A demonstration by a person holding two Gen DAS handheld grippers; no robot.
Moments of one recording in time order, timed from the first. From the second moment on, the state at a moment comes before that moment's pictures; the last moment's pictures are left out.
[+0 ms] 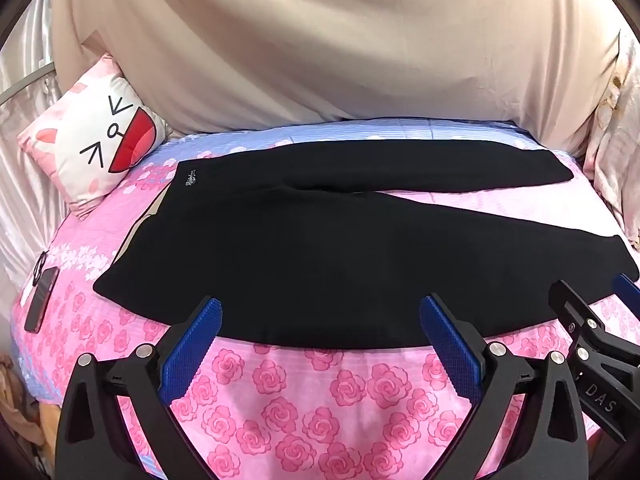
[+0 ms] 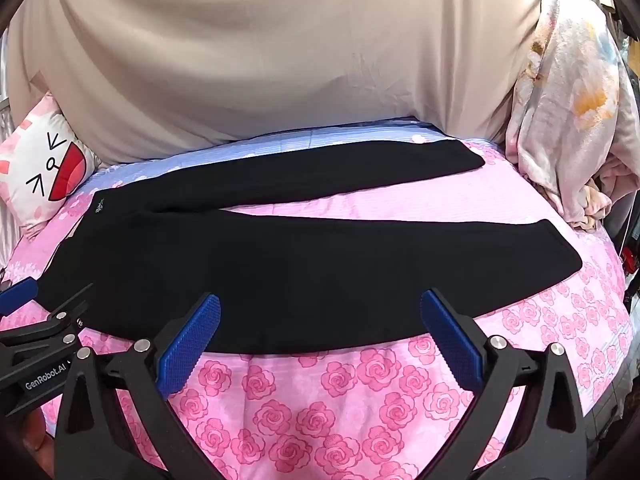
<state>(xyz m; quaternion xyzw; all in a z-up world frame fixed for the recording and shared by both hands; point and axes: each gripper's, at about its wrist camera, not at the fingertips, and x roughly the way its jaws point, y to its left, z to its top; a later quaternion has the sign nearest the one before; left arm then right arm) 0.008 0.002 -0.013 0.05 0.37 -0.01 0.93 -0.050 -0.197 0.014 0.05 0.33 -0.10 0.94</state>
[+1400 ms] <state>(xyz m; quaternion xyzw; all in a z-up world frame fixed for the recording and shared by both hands) 0.009 -0.002 -0.007 0.05 0.36 -0.01 0.93 -0.047 -0.190 0.023 0.04 0.33 -0.10 0.94</state>
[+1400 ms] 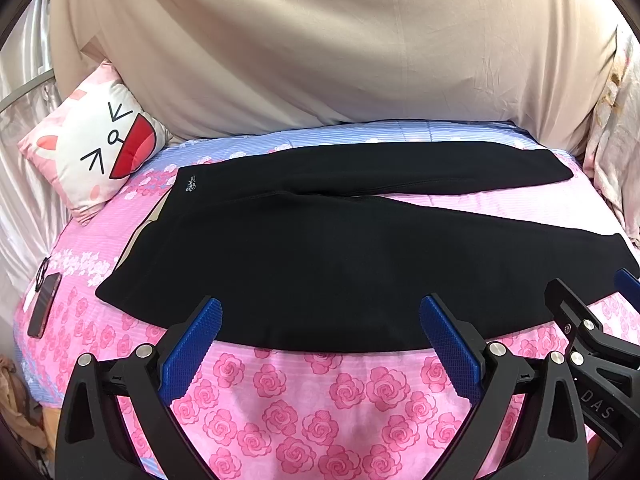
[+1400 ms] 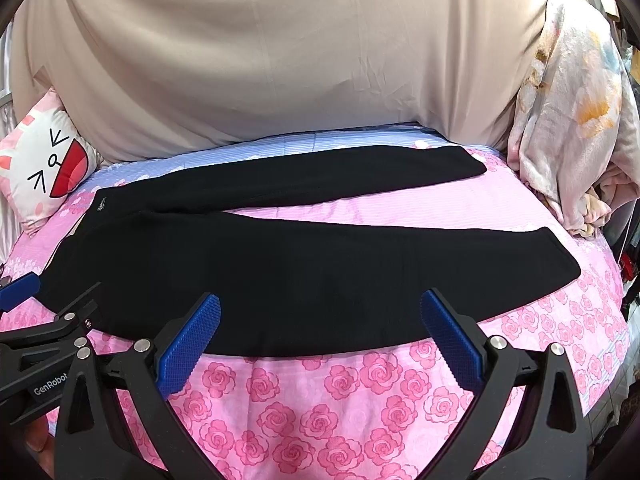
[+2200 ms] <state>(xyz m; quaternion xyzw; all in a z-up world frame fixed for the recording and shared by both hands) 0.009 -0.003 -0.005 0.06 0.36 -0.01 0.93 -0.046 -0.190 0.023 0.04 0.33 -0.10 0.94</state>
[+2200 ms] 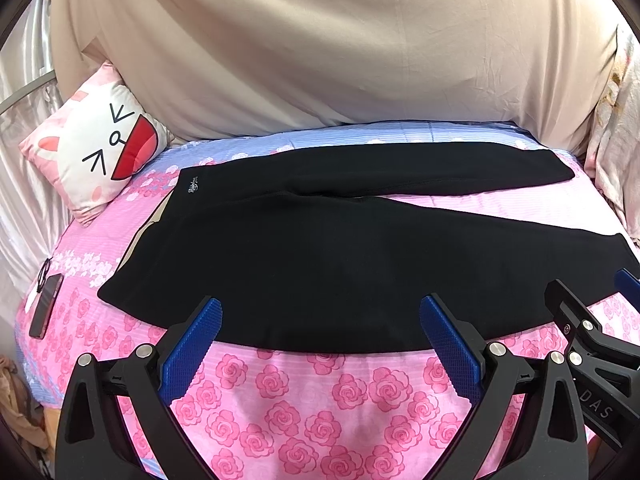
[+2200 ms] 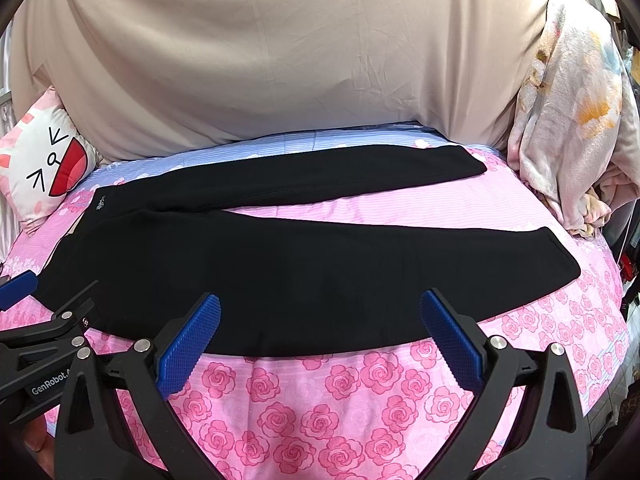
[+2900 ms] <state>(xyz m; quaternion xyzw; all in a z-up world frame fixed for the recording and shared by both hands) 0.013 -0.004 -0.005 0.06 0.36 0.00 0.93 -0.044 -0.190 0.020 0.04 0.34 -0.10 0.94</state>
